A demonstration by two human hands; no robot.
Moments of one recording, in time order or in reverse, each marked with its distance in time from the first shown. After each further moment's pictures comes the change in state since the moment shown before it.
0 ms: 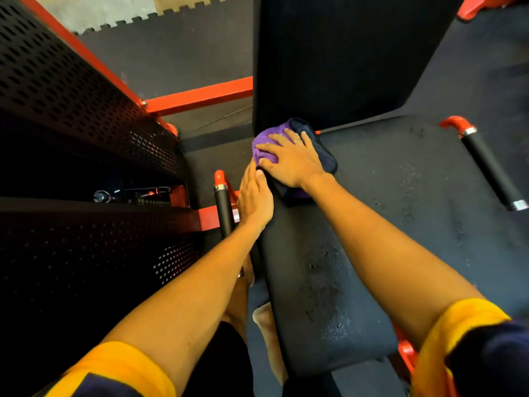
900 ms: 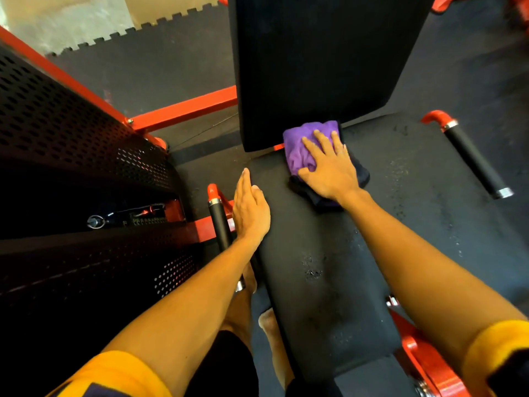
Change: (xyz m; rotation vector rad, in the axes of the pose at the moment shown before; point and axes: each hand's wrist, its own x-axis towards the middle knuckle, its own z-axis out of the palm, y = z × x) left_hand -0.005 -0.001 0.000 0.113 -0.005 0.053; right_hand -0.044 0.071 -0.010 0.092 0.109 0.259
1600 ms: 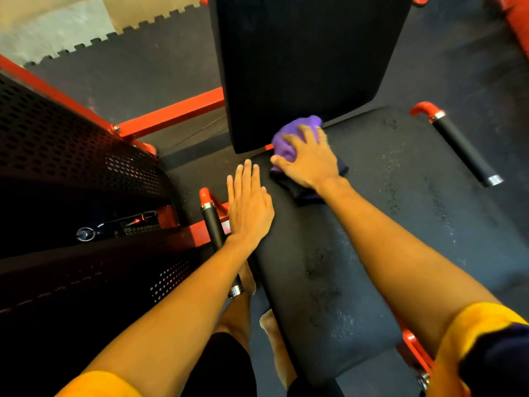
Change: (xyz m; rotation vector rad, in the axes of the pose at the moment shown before) left_hand 0.009 -0.001 0.001 0.541 -0.037 0.404; right_hand 0.012 -0.028 -0.006 0.033 0.066 0.057
